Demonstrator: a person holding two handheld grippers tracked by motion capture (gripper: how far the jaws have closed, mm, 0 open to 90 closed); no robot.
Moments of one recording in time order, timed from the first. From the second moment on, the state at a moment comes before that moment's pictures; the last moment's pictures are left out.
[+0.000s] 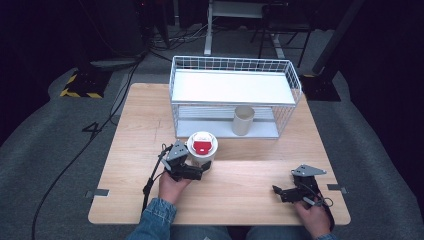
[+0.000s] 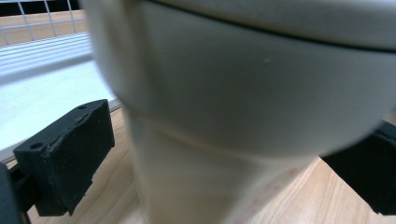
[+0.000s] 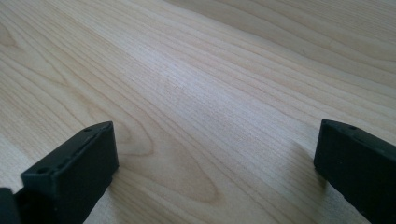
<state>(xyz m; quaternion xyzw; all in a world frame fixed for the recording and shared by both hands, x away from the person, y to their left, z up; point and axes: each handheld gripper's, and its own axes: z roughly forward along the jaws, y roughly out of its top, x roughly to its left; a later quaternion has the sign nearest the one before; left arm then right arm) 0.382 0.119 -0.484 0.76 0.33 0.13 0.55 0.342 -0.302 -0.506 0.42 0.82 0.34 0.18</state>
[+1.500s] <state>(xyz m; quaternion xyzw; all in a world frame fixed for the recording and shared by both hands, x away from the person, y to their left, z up) 0.380 0.114 -0.486 0.76 0.31 0.15 0.55 0.342 -0.302 -0.506 0.42 0.82 0.34 0.18</state>
